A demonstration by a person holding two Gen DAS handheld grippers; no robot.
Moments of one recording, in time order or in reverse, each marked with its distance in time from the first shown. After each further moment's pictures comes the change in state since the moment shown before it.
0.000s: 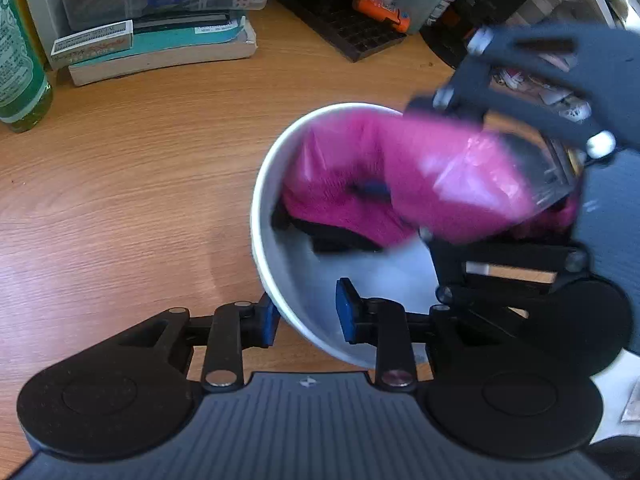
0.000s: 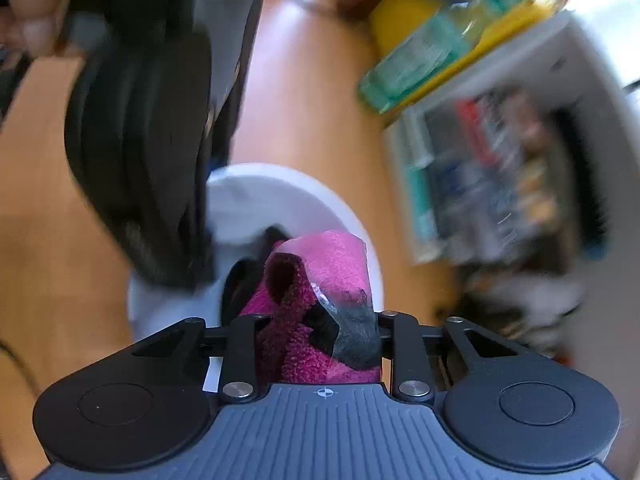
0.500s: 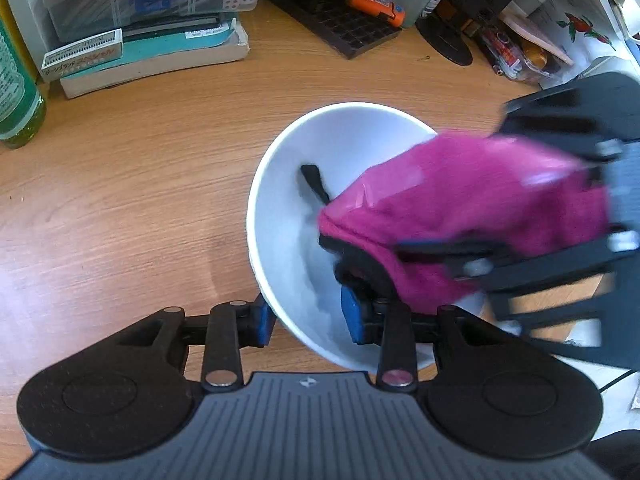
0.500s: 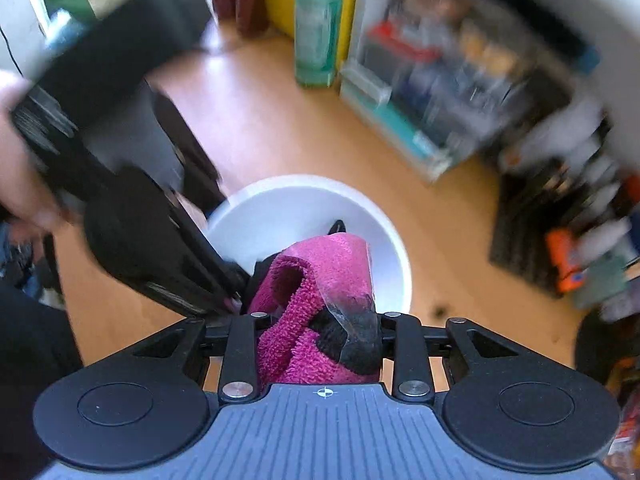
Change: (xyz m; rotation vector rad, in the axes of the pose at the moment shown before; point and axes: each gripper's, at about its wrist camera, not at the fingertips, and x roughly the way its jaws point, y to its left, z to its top) left arm 0.005 -0.005 0.004 0.041 0.006 0.025; right arm 0.025 -0.025 -0.032 0.445 0.164 0.378
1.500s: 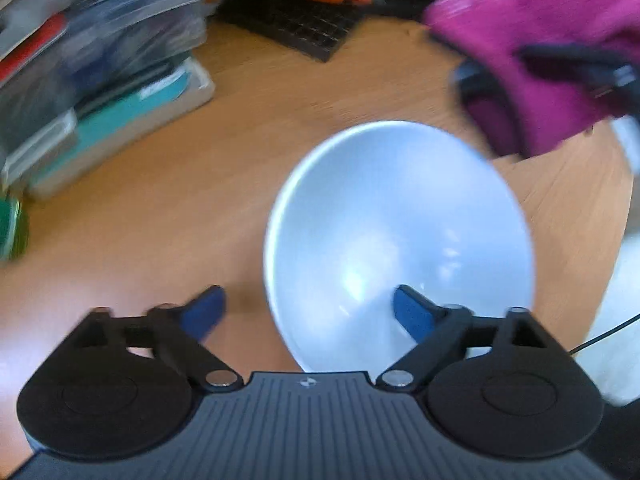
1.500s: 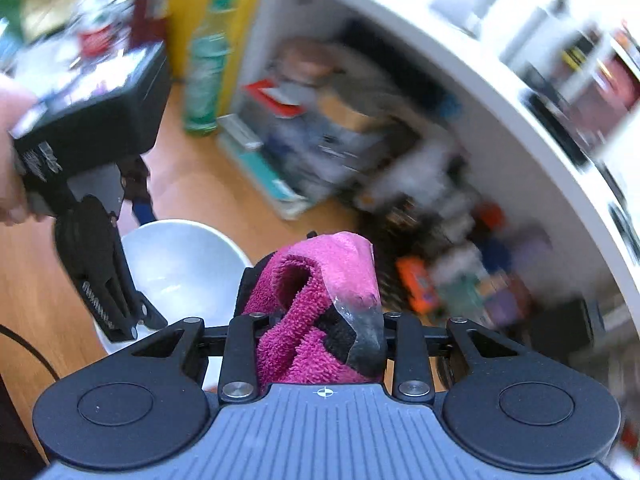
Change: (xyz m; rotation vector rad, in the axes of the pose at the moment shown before) left arm 0.023 -0.002 0.050 0.352 0.044 0.085; right arm -0.091 -0.040 -0.026 0.157 -0.174 -0.359
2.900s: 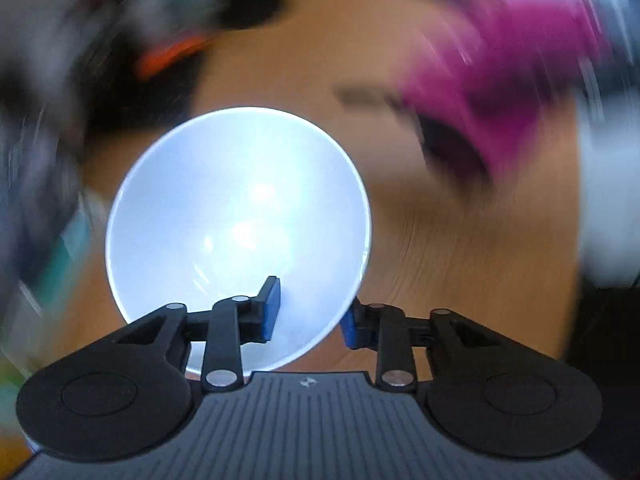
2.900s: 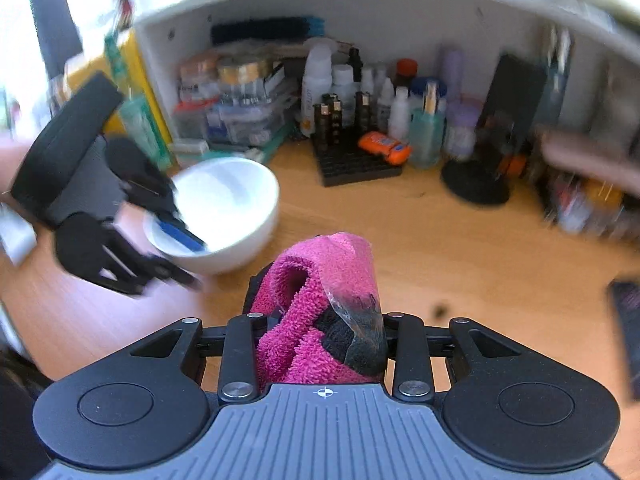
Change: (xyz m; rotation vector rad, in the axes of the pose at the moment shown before) left arm -0.036 -0.032 0.010 0.130 -0.071 -0.178; right arm -0.010 -0.014 -0.131 0.752 -0.095 0.242
